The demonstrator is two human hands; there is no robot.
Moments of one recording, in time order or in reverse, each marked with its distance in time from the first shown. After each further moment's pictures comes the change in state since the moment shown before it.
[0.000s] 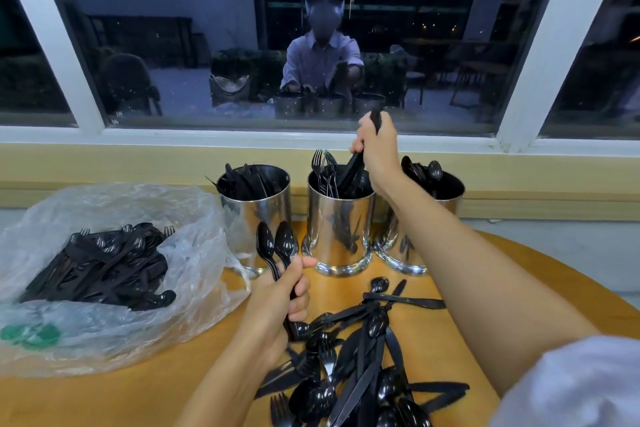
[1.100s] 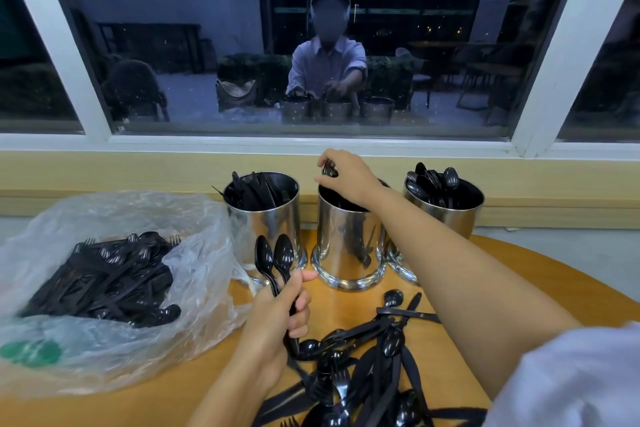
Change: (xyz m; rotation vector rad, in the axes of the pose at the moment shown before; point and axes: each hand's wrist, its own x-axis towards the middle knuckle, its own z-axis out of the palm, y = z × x) left_hand 0.009 0.002 -0.013 0.003 0.012 -0.006; right_hand 0.022 0.050 0.031 -0.904 -0.500 -0.261
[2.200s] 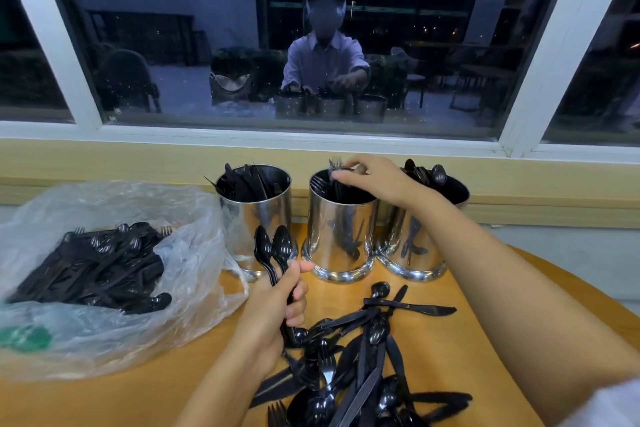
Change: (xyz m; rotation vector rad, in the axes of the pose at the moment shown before) left_hand -0.005 -0.003 0.008 0.028 -0.015 0.008; right_hand -0.054 0.015 -0.053 0.160 -0.134 0.147
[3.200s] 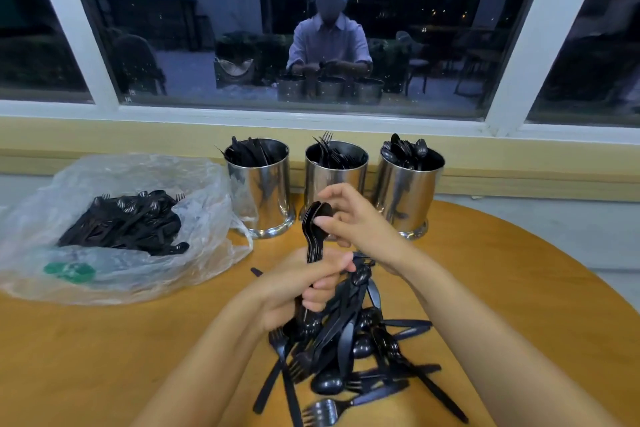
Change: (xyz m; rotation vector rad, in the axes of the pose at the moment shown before) left_hand -0.066 0.012 0.028 0.279 -0.509 -0.165; right_hand -0.153 -0.044 0.058 0.610 -0.089 -0.119
